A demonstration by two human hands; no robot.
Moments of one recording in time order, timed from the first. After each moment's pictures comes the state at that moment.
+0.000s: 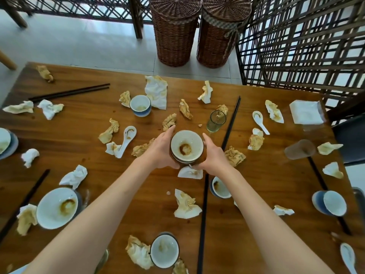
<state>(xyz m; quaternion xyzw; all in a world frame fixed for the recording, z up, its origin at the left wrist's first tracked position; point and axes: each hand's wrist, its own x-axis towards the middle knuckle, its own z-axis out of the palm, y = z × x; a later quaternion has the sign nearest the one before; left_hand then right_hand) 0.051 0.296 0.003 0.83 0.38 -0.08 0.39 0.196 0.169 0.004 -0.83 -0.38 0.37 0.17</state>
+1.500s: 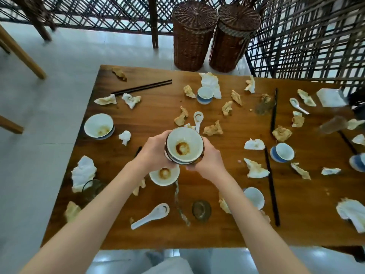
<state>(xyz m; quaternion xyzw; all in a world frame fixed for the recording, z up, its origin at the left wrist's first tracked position) -0.239 0.353 0.061 0.84 0.32 0.04 0.43 -0.105 0.221 0.061 -0.83 -0.33 0.32 0.30</state>
